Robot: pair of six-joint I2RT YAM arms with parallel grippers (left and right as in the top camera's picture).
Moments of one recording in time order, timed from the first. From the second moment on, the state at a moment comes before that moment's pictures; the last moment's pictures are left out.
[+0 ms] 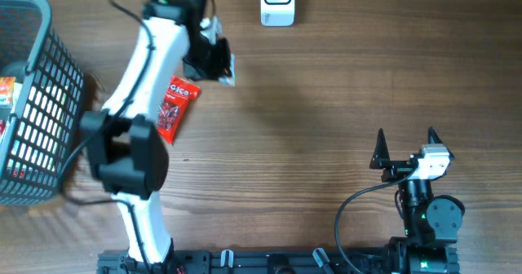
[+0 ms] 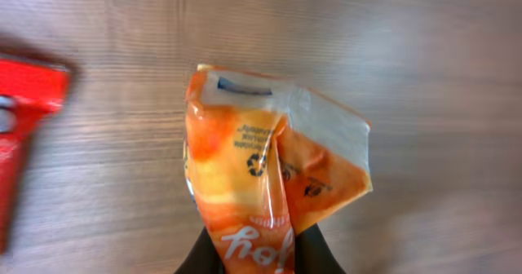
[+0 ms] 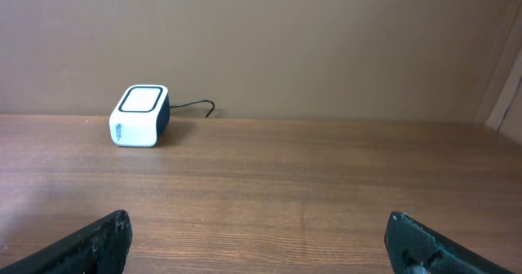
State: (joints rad) left arm -0.23 2.11 1.85 -1.23 0.29 -0.35; right arm -0.07 0.02 0.01 0.00 -0.08 -0.02
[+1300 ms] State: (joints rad) left arm 0.08 1.62 2.15 -1.31 -0.04 -0.43; right arm -0.07 0.02 0.01 0.00 -0.08 -0.02
